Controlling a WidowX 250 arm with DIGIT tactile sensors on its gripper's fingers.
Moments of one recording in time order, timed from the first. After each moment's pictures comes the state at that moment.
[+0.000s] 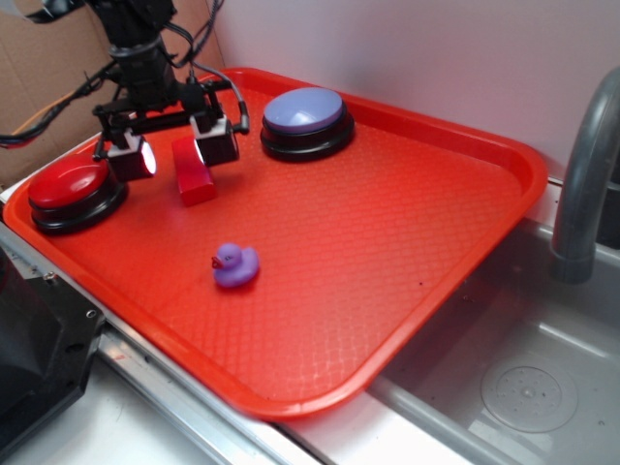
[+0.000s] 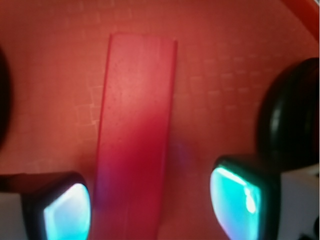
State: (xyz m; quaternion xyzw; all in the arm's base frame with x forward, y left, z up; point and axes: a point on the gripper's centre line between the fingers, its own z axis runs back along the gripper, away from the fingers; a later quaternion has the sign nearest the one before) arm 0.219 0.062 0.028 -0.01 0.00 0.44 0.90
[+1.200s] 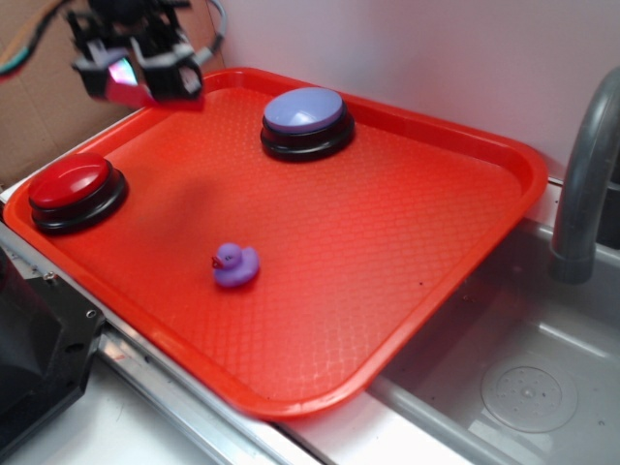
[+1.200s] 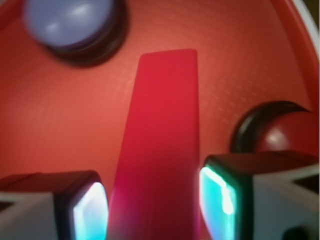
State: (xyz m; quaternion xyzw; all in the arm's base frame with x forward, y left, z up) arm 0.197 0.029 0.136 -0.05 0.02 0.16 0.99
